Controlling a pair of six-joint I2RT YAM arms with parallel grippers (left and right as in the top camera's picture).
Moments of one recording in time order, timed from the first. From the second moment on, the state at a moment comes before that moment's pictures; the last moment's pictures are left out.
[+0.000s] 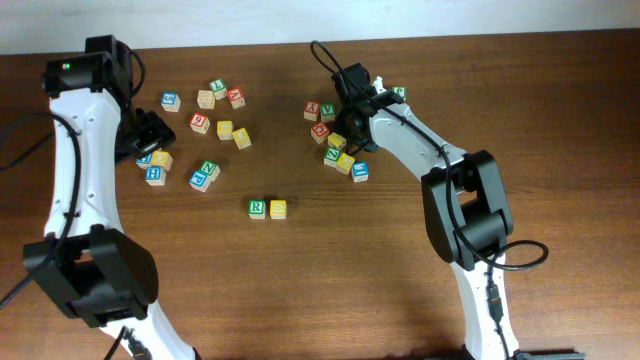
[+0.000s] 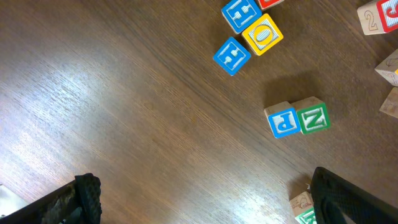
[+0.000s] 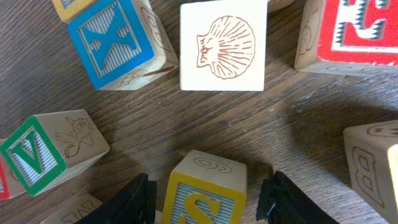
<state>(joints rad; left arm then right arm) 0.13 1.99 1.99 -1.52 -0.22 -0.54 0.39 2.33 1.82 -0.65 0.13 0.93</state>
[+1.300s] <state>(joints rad) 0.13 1.99 1.99 -1.52 -0.22 -0.54 0.39 2.20 2.12 -1.49 -0.05 0.50</state>
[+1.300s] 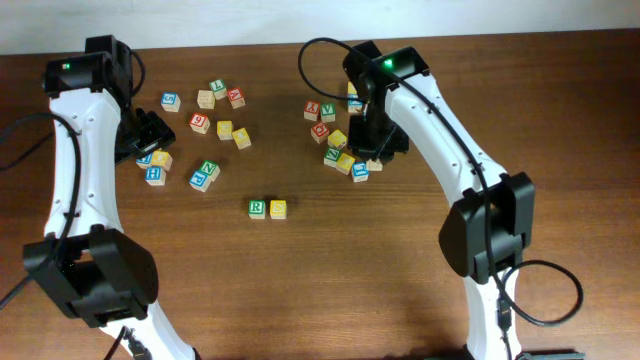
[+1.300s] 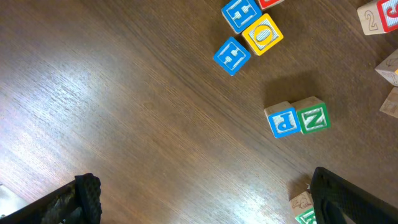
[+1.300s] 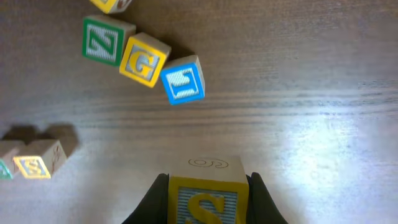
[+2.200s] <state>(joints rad) 0.13 1.99 1.99 -1.52 -0.22 -0.54 0.70 1.84 1.57 -0.96 0.04 0.65</state>
